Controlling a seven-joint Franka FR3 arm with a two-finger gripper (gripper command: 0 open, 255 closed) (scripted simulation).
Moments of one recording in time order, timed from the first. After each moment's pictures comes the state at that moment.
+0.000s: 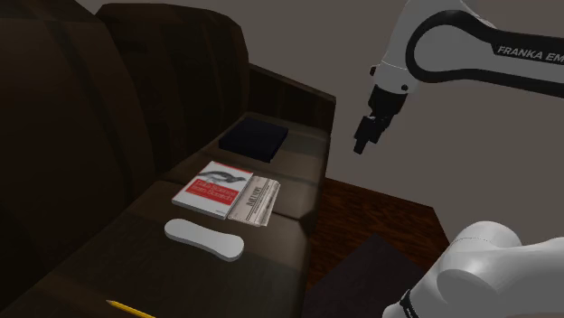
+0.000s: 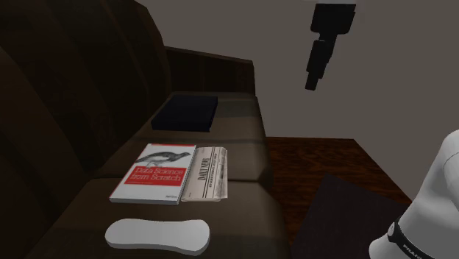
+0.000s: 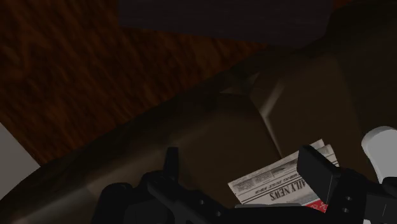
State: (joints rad) arm -0.02 -0.77 0.01 -2.36 -0.03 1.64 -0.12
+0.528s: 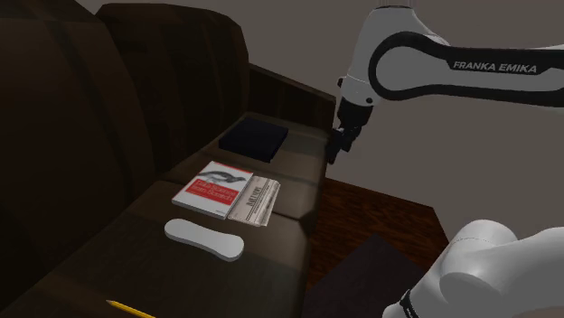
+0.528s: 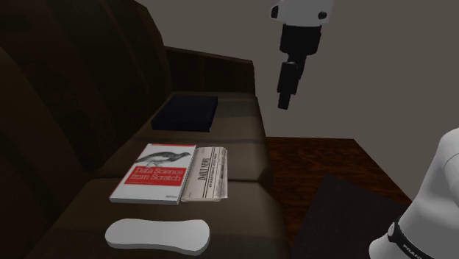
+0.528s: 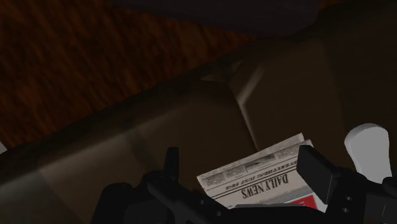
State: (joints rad) arm 0.04 -0.65 0.09 -2.37 0.01 1.77 -0.08
